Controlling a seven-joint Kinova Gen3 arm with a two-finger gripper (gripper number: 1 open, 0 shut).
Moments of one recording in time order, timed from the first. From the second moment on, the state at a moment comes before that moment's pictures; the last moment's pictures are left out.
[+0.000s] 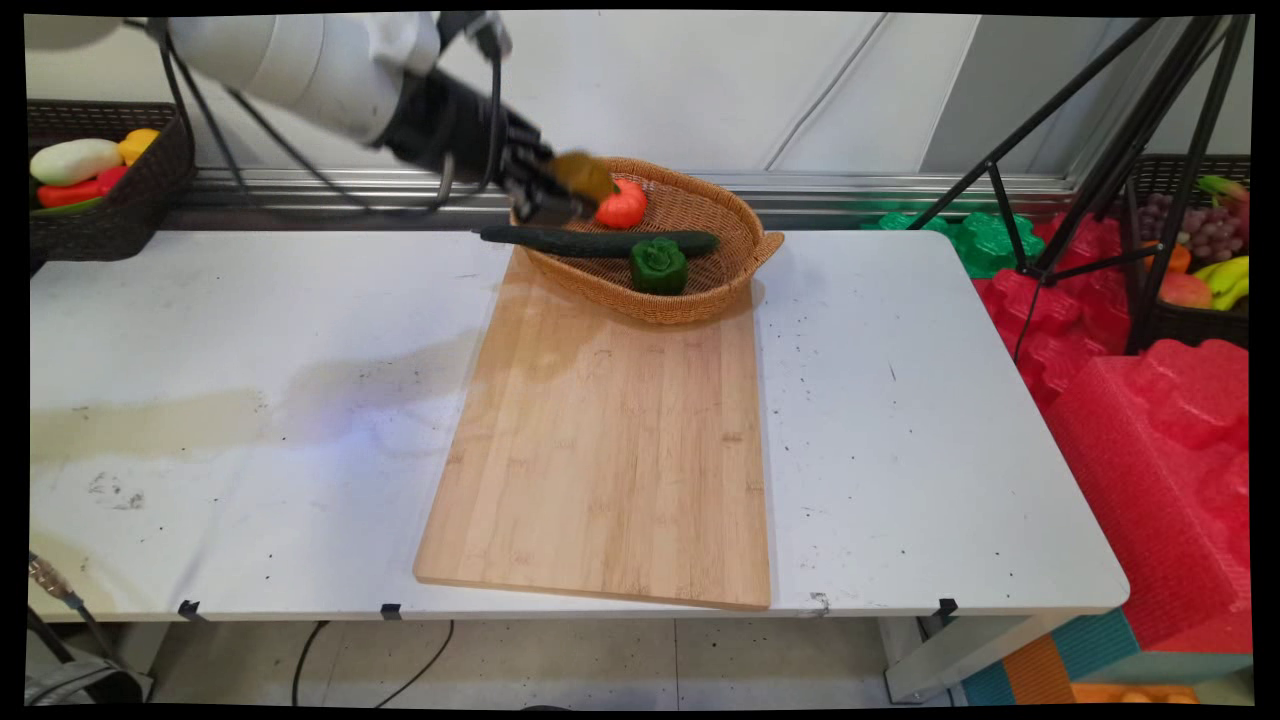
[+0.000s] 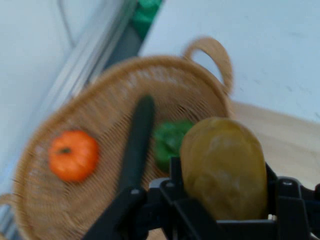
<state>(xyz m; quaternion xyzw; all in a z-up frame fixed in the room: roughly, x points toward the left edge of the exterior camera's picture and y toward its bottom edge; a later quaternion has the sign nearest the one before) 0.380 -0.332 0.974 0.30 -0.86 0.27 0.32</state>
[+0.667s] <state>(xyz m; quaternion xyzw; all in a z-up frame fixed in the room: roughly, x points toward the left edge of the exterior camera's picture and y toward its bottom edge) 0.394 -0.435 0.982 0.36 -0.82 0.32 0.30</state>
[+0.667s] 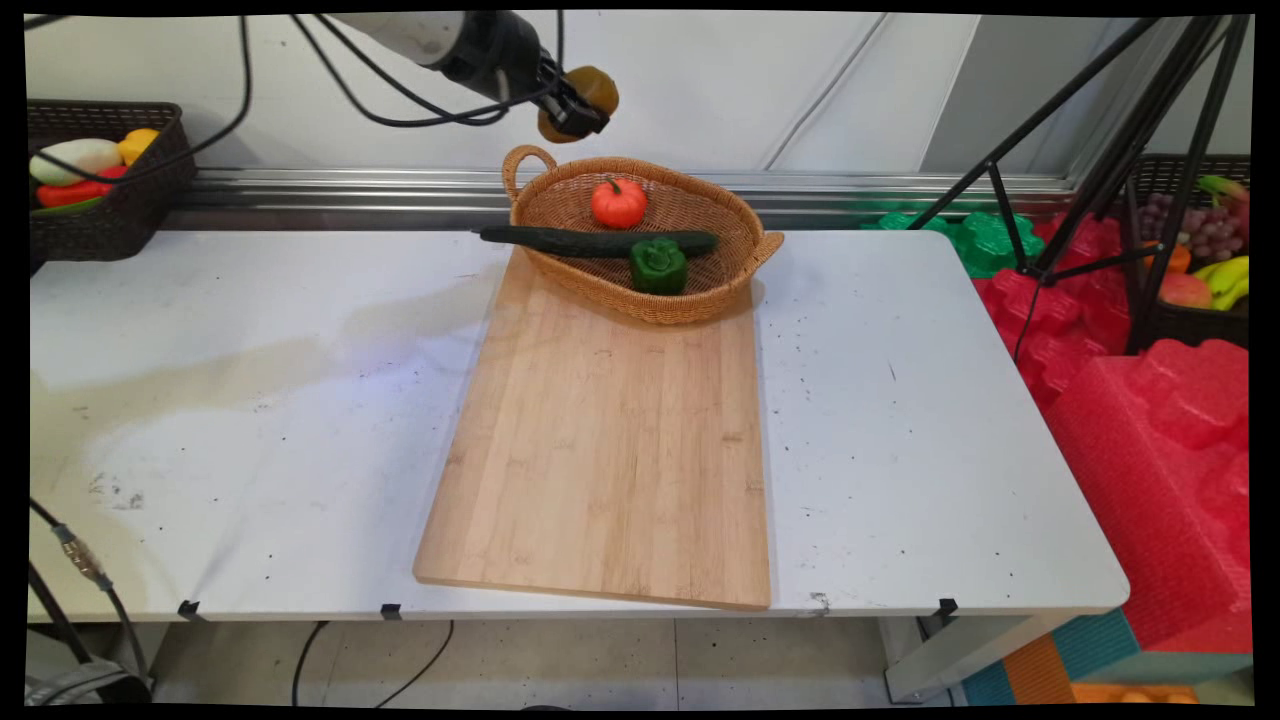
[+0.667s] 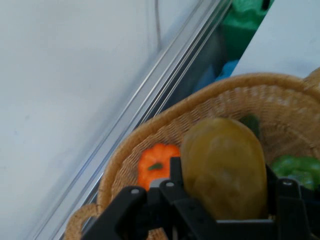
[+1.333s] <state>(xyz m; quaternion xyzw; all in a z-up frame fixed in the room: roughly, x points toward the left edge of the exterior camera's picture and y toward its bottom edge) 0.402 -0.510 0.917 0.40 -0.84 0.28 0.23</state>
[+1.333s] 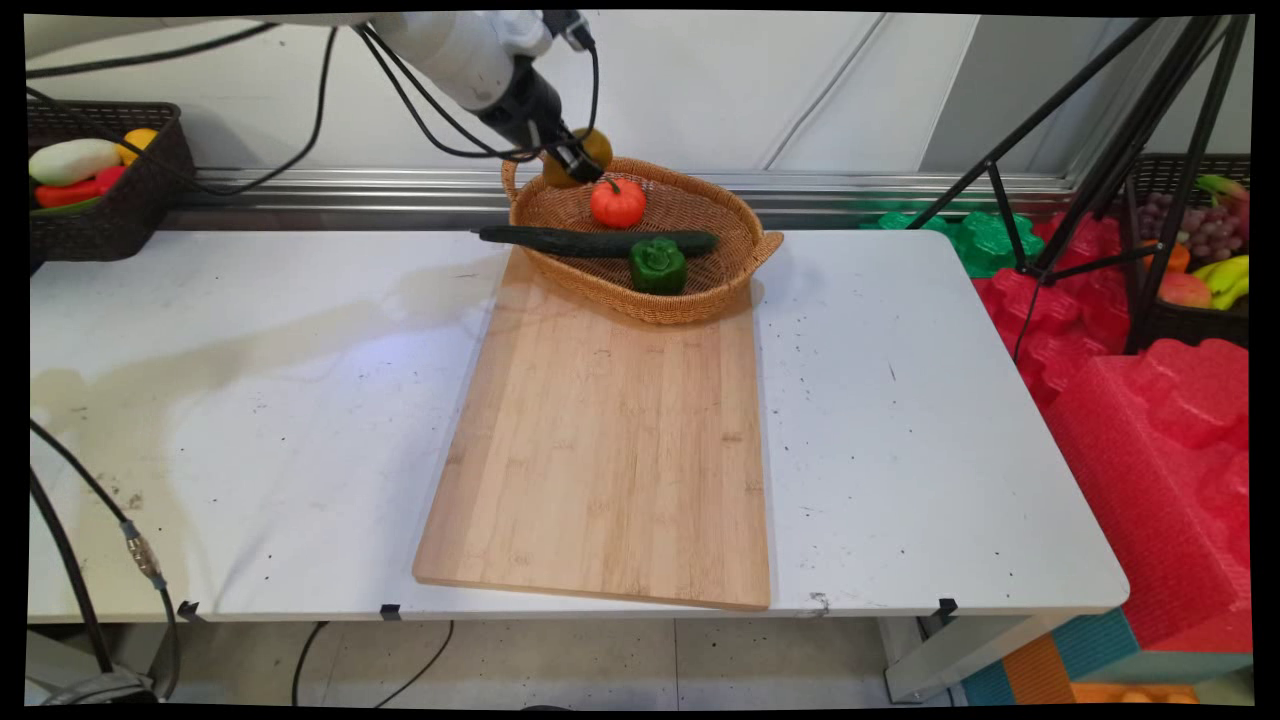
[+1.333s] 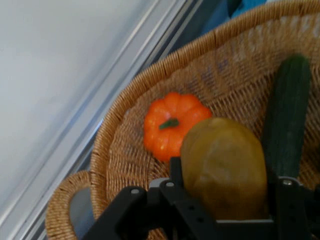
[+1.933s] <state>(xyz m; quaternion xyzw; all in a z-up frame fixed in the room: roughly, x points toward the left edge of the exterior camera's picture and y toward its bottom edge) 0.413 -0.546 0.864 0.41 -0.86 0.24 0.19</state>
